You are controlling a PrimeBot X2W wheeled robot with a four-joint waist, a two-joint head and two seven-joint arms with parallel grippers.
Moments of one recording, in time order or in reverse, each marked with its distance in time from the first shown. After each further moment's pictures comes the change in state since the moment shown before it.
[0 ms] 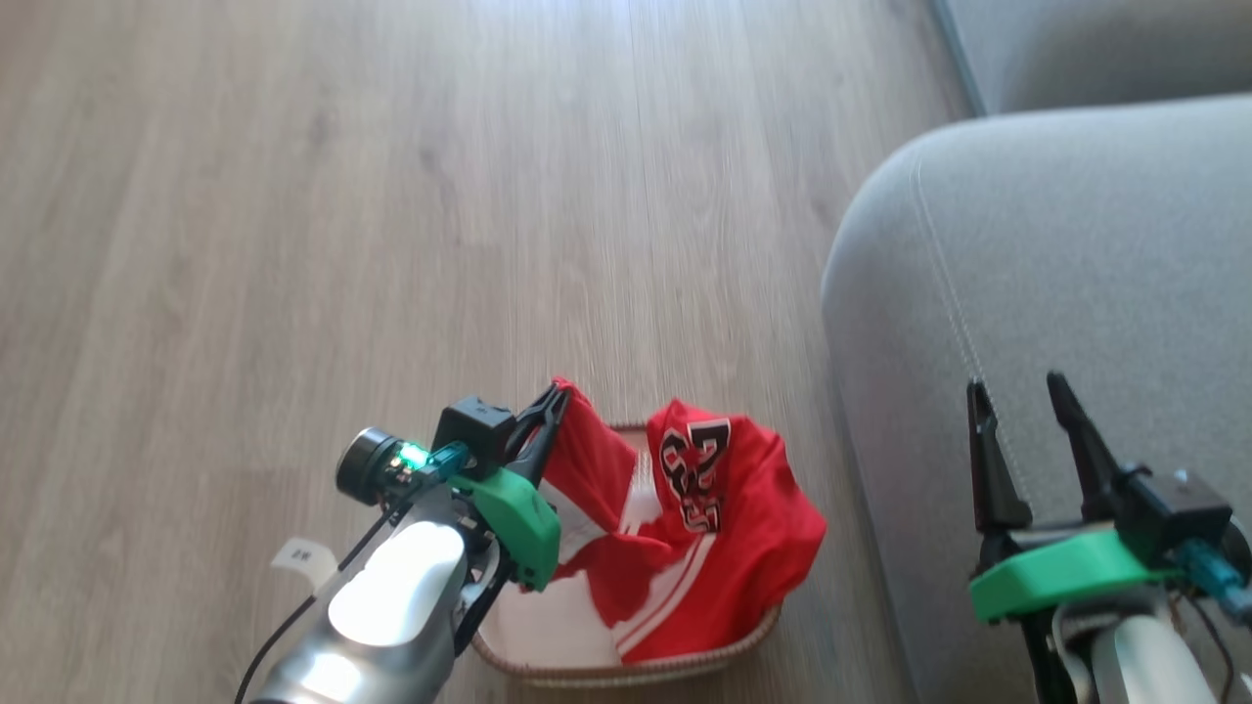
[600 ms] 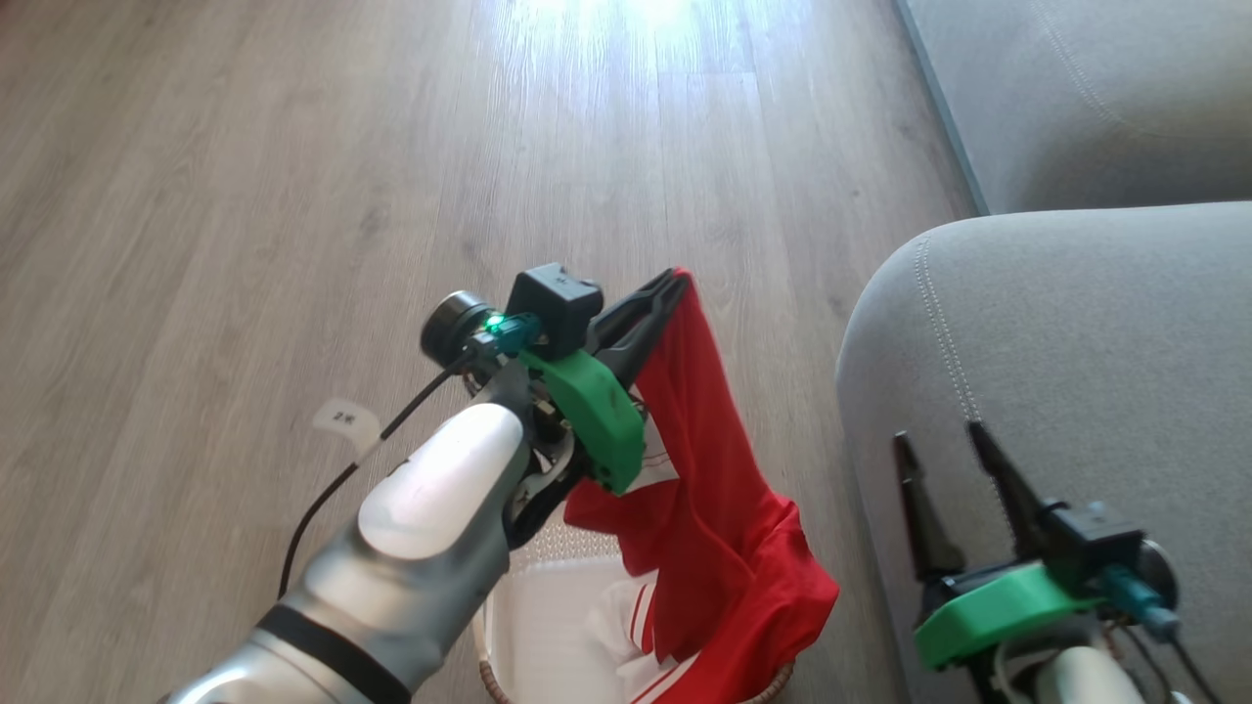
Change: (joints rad) left arm -0.137 0.001 -0.066 -0.274 -0.111 -0.060 0.195; right arm 0.040 0.001 0.096 0.056 0.000 0.000 0.000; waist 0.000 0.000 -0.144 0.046
